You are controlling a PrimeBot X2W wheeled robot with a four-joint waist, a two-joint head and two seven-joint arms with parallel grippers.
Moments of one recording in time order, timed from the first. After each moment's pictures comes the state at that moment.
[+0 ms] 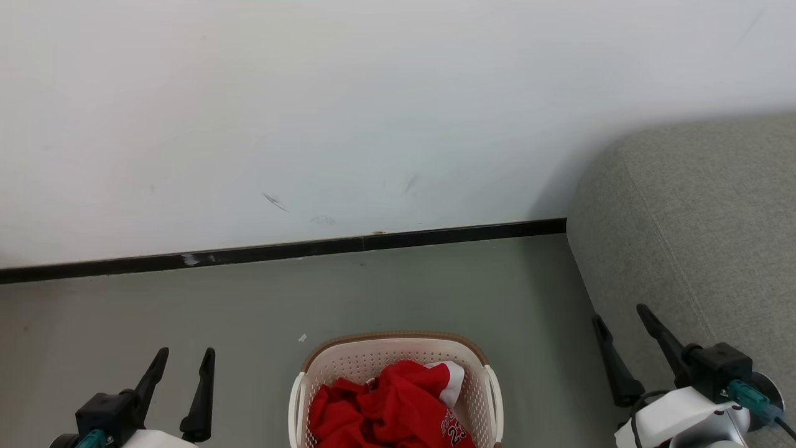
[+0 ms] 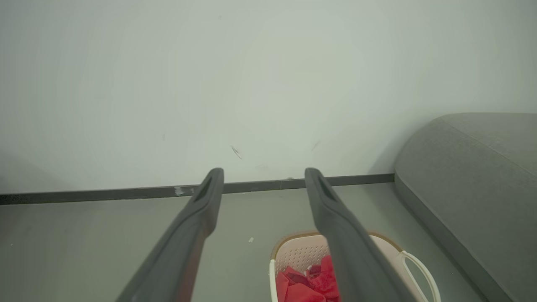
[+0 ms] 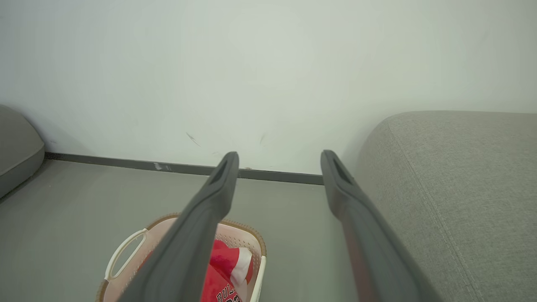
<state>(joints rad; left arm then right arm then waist) -0.05 0.12 -0.03 0.34 -0.31 -0.12 -0.25 -0.01 -0.09 0.04 0.16 0.06 0.13 -0.25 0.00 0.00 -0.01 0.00</state>
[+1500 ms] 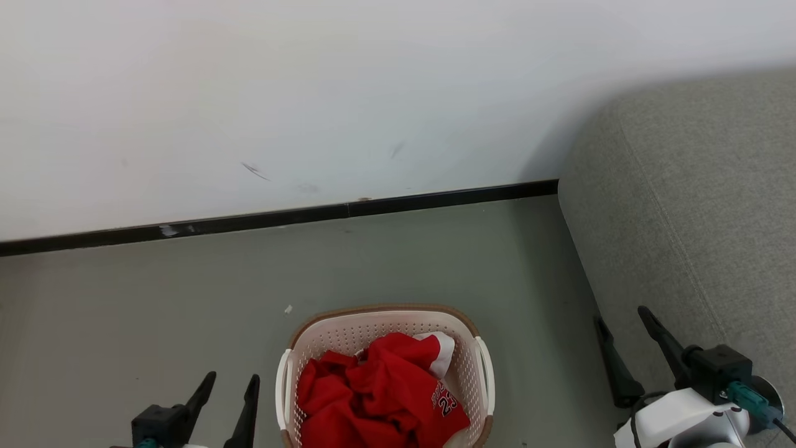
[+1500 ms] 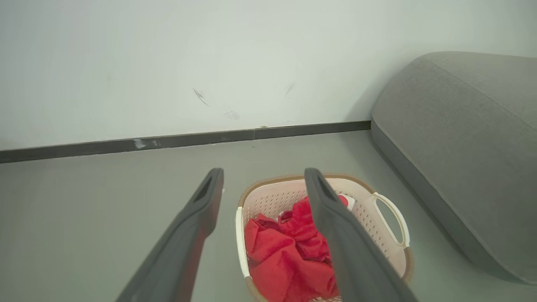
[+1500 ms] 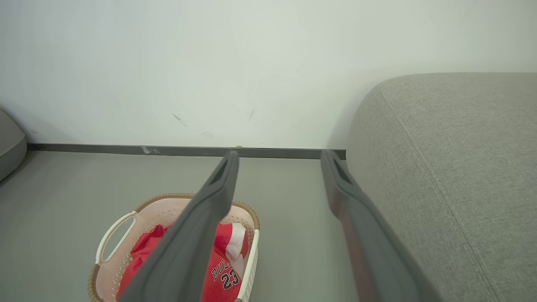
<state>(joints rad) -0.06 0.07 -0.10 0.43 -0.30 -0.13 -0.25 0.00 -0.07 0.01 0.17 0.05 0.13 -0.25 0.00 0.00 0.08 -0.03</state>
